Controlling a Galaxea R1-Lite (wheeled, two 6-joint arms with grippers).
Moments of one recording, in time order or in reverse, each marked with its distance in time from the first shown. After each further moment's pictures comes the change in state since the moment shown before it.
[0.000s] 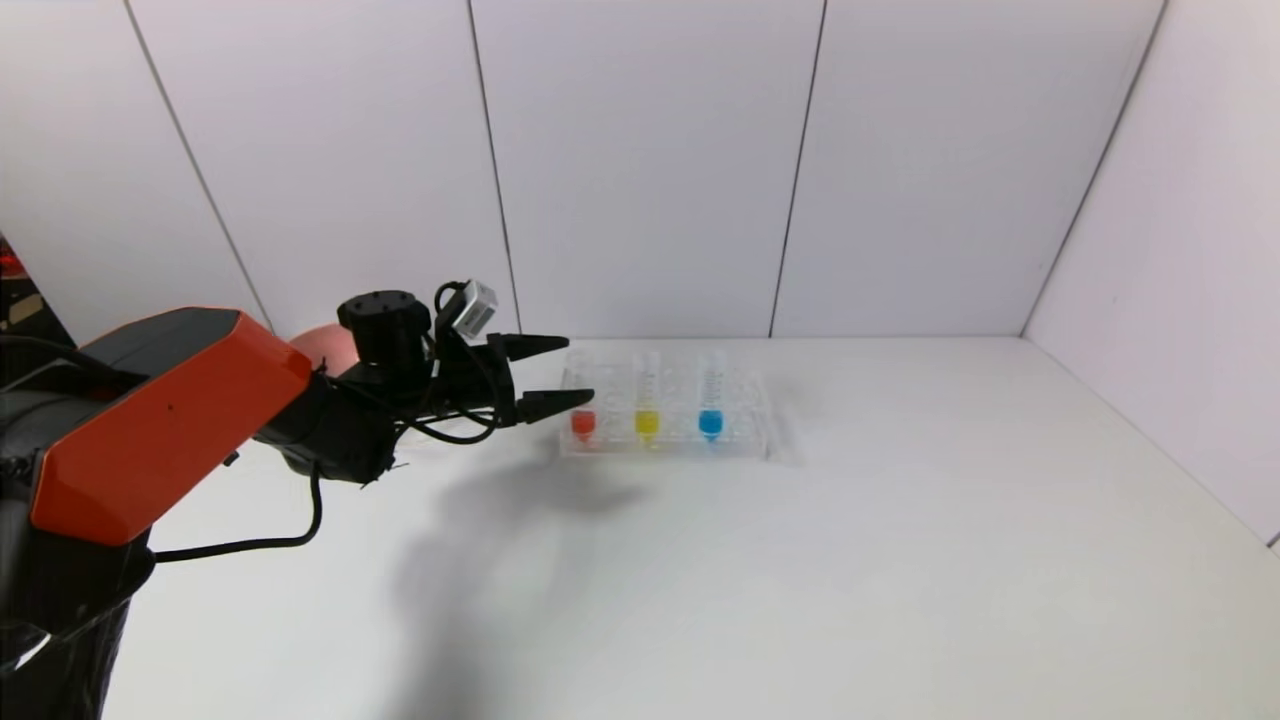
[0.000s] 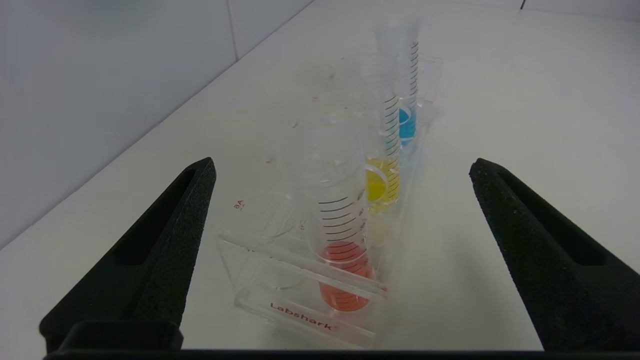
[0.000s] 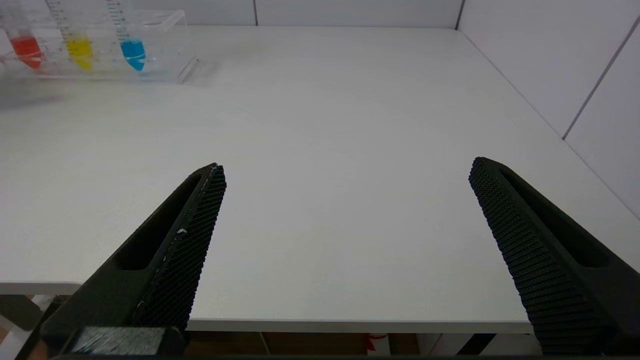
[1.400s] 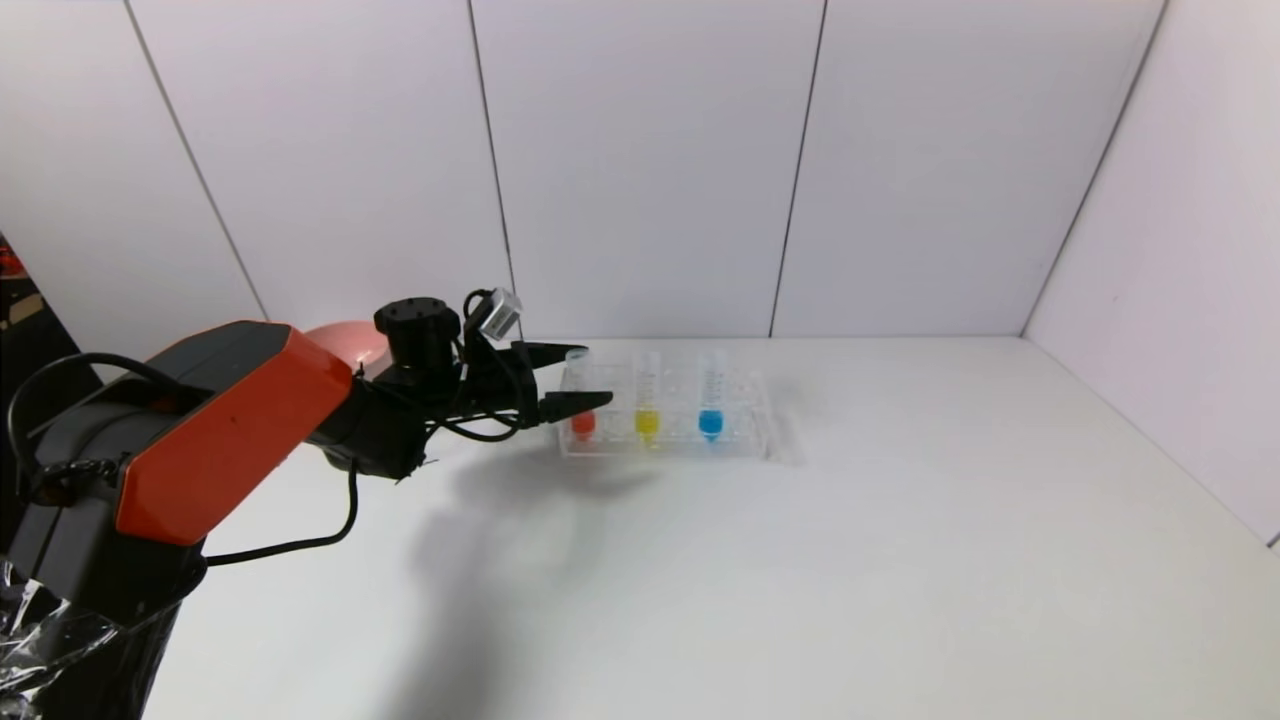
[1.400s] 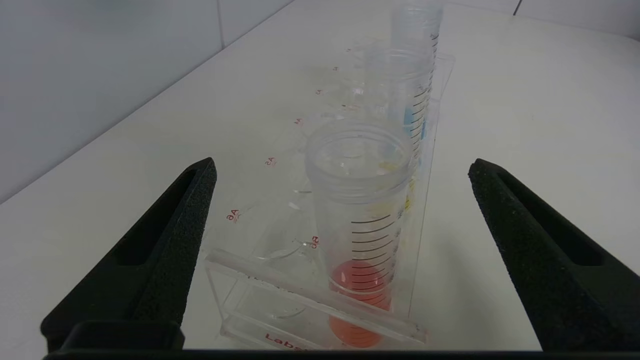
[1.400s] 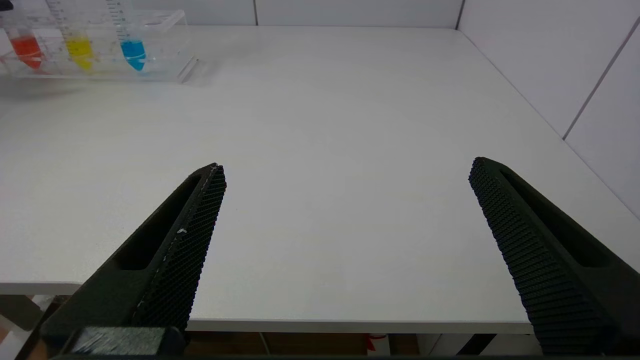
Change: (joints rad) left arm -0.032 0.096 -0.129 0.036 -0.001 -0.068; right arm 0.000 0.000 0.000 0.000 0.000 0.000
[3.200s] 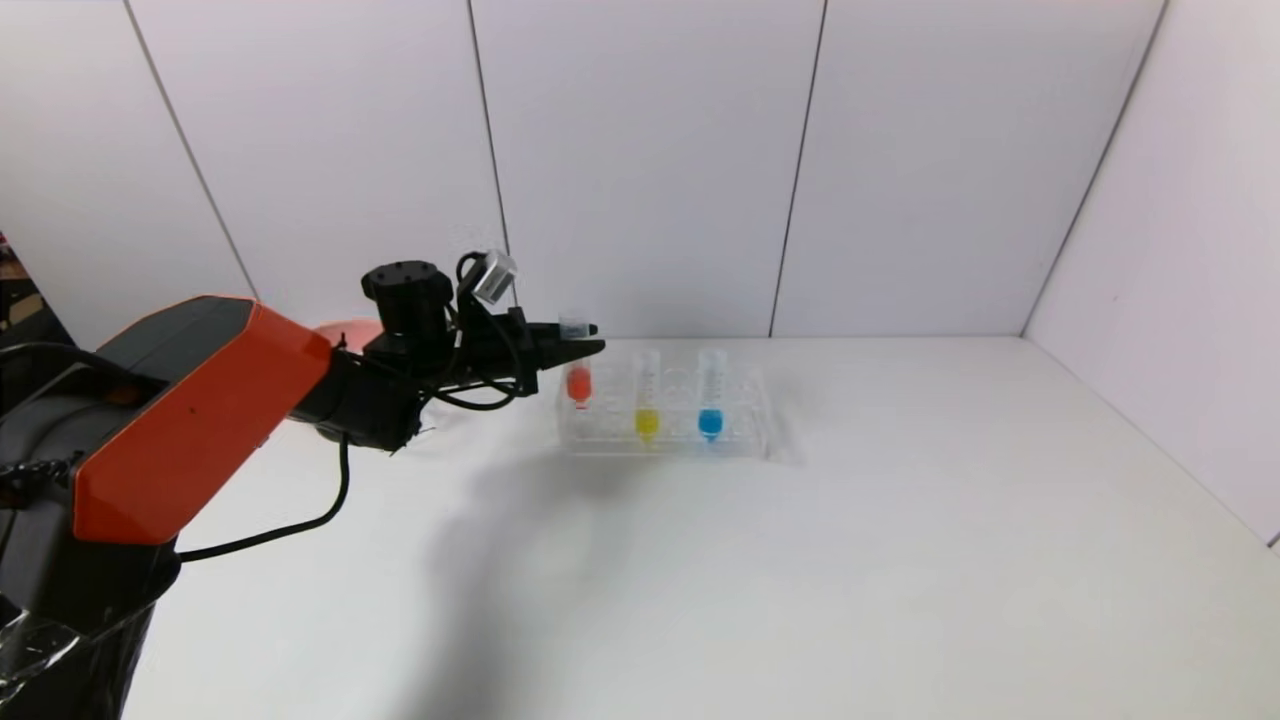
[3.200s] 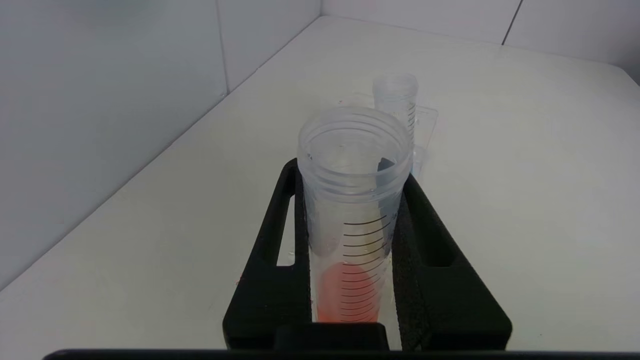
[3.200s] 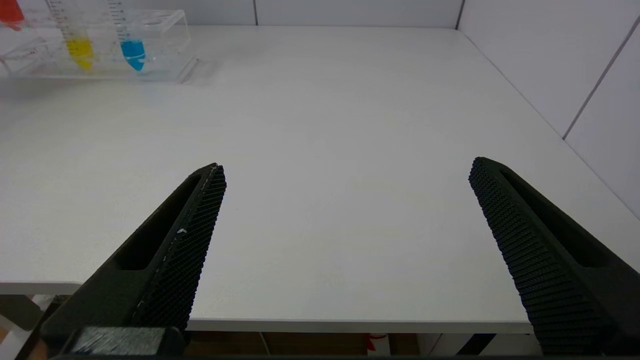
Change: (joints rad) left arm -0.002 -0.067 -0.059 0.053 0.002 -0.032; right arm 0.000 0.000 0.000 0.000 0.000 0.000
